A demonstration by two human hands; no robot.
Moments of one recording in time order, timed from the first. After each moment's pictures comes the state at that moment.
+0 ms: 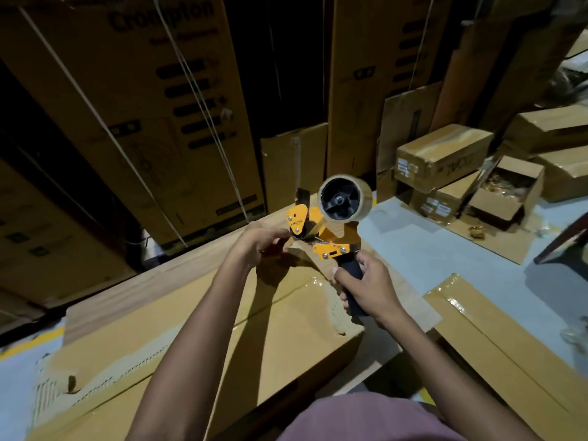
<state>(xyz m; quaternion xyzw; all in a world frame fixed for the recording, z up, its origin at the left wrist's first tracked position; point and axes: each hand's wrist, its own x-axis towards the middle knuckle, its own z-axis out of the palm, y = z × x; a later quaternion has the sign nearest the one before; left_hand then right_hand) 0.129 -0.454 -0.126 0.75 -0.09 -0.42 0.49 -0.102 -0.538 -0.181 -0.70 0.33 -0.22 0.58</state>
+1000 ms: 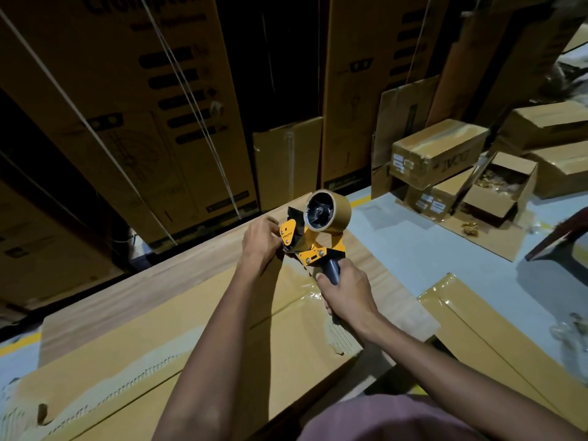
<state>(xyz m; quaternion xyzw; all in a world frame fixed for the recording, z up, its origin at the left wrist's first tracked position) 0.162 -0.502 -0.189 0.90 -0.35 -0.10 0.26 -0.056 -0.542 -0.200 -0.79 0.42 -0.15 0.43</state>
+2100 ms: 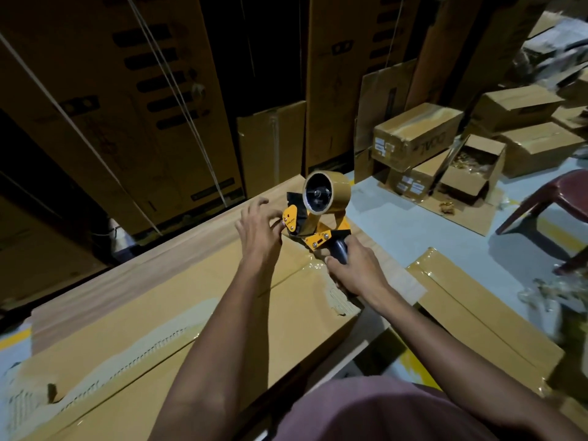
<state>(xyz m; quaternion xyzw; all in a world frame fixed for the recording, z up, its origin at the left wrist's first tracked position) 0.134 -0.470 -0.215 0.87 -0.38 -0.03 0.31 -0.083 -0.527 -0.182 -0.82 0.45 -0.10 0.35</state>
